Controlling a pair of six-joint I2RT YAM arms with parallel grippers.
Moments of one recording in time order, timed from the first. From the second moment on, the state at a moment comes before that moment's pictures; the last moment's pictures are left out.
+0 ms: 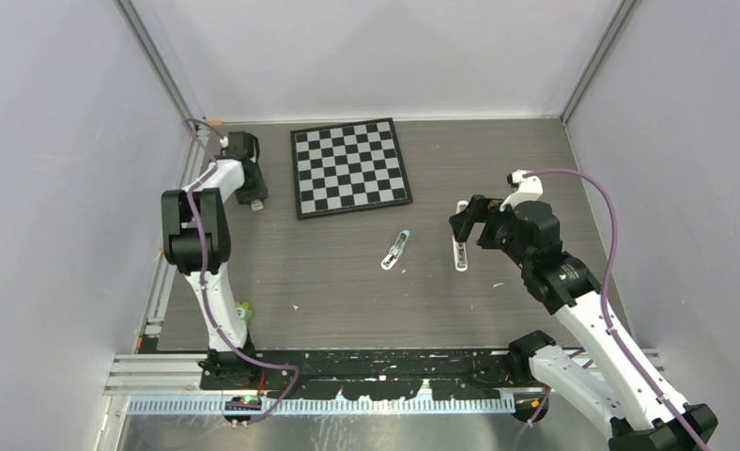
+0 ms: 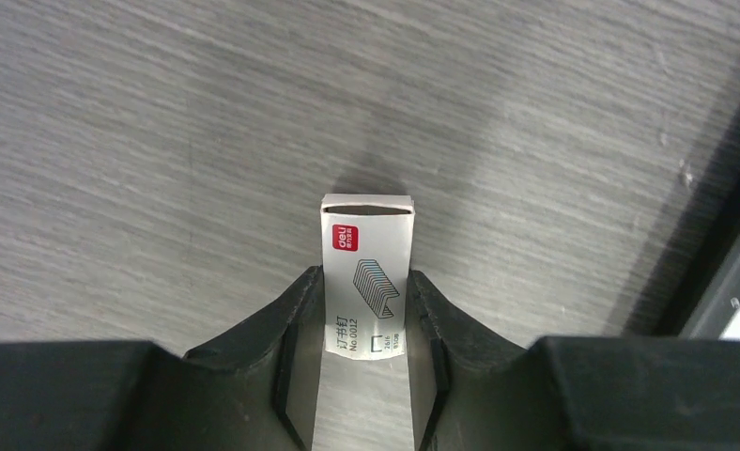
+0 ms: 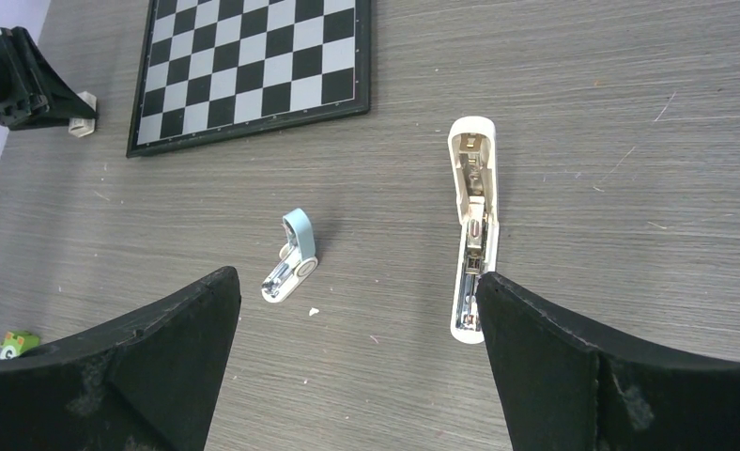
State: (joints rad) left arm 0.04 2.06 1.49 -0.49 -0.18 -0.26; right arm 0.39 0.76 0.77 -0.41 0.07 0.42
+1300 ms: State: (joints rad) left arm -1.02 1.07 0.67 -0.46 -0.23 -0.47; right arm 0.39 0.74 0.54 -0.39 -0.30 0.71
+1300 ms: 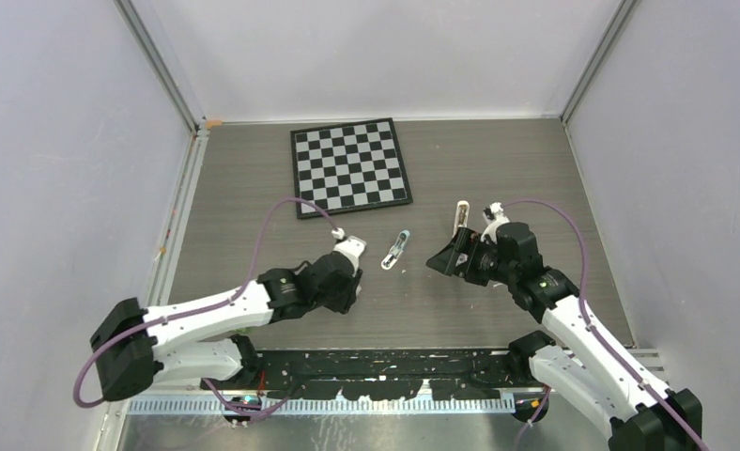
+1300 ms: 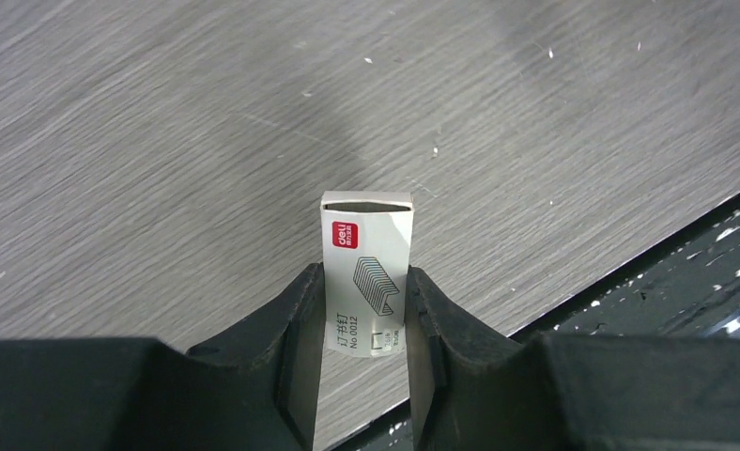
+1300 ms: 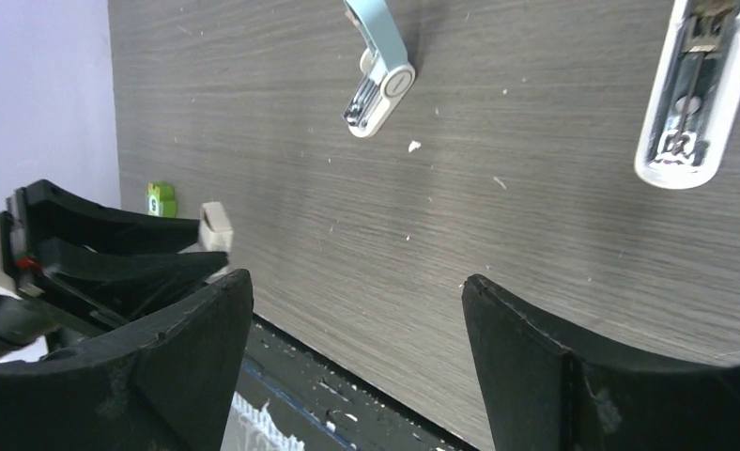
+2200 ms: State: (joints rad) left arm -1.20 1.44 0.67 -0.13 -0.24 -0.31; right arm 0.40 1.03 0.44 -0.07 -0.55 0.87
